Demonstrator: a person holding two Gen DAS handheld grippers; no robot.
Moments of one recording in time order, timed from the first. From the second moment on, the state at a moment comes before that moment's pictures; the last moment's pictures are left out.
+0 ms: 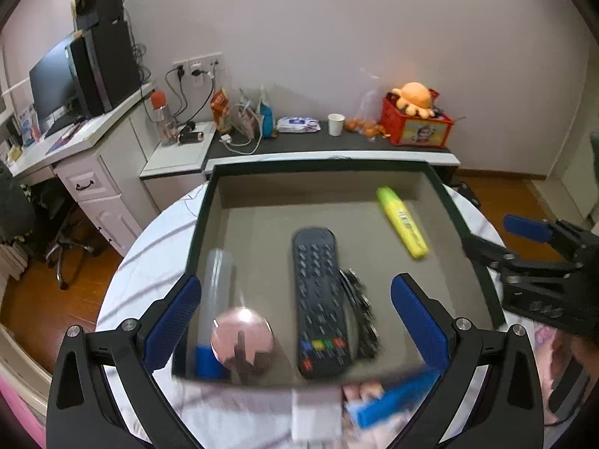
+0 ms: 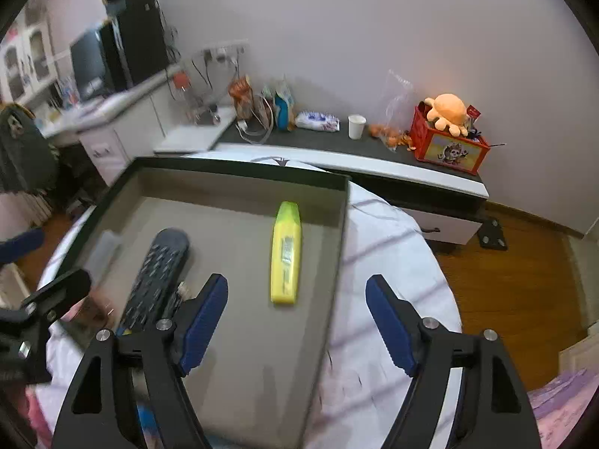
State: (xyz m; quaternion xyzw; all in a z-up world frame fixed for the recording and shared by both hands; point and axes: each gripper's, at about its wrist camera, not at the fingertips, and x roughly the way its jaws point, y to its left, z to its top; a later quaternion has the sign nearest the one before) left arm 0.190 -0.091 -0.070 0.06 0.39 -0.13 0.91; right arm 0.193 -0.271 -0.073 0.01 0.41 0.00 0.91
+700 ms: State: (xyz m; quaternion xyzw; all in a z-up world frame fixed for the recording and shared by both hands) left arm 0.074 -0.114 -0.138 0.11 0.43 -0.12 0.89; right arm 0.046 -0.302 -0.143 0.09 0.45 0.07 0.89
